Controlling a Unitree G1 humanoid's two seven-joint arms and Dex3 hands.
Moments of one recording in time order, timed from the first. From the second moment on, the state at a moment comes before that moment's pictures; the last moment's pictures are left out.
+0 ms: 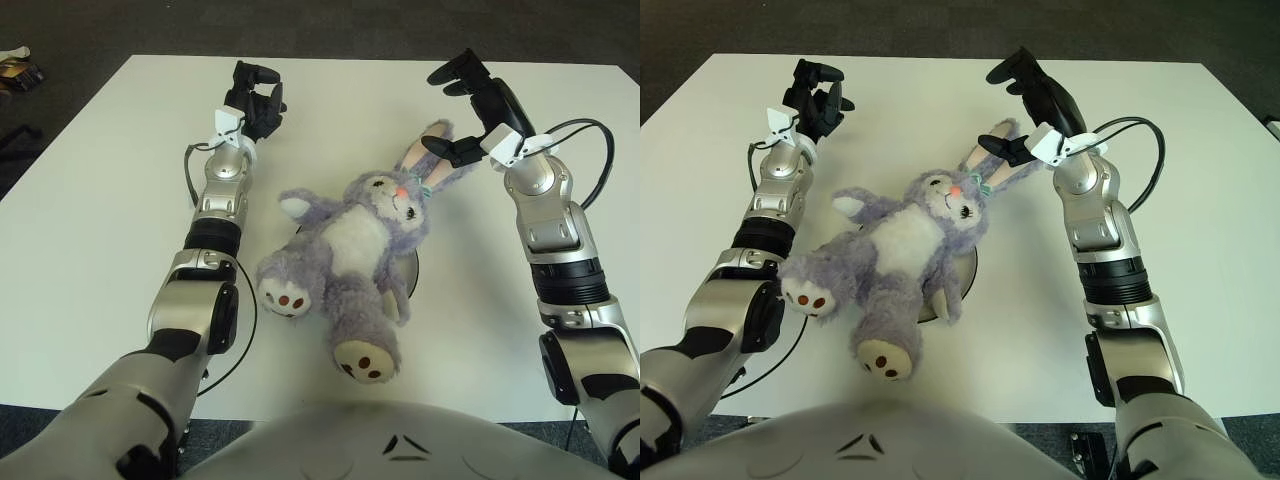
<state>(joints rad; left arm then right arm) -0.73 0.14 0.12 0.72 -0.02 -0.26 -0.02 -0.51 -0.41 0.07 -0.01 -0.41 0.07 0.11</state>
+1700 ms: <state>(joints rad) -0.58 0.12 0.18 0.79 -0.09 -0.37 -0.06 -0.35 -0.18 -0.26 0.19 0.00 -0.18 -0.17</state>
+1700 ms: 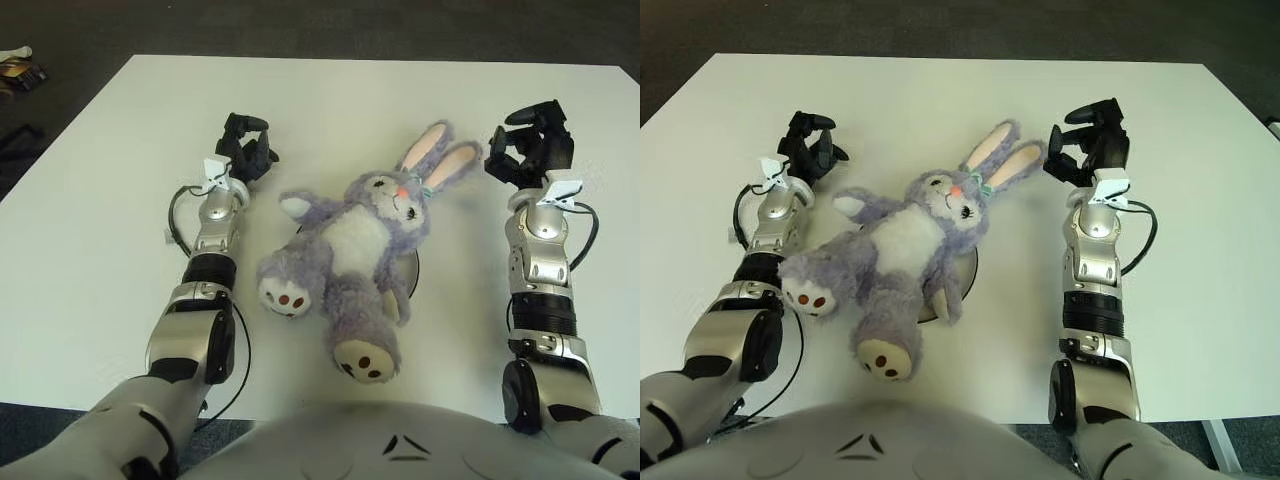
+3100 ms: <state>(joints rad) -0.28 0.02 0.16 0.31 -0.11 -0.32 0.00 -0.21 -0.07 -0.22 0.18 0.17 -0.42 0.05</state>
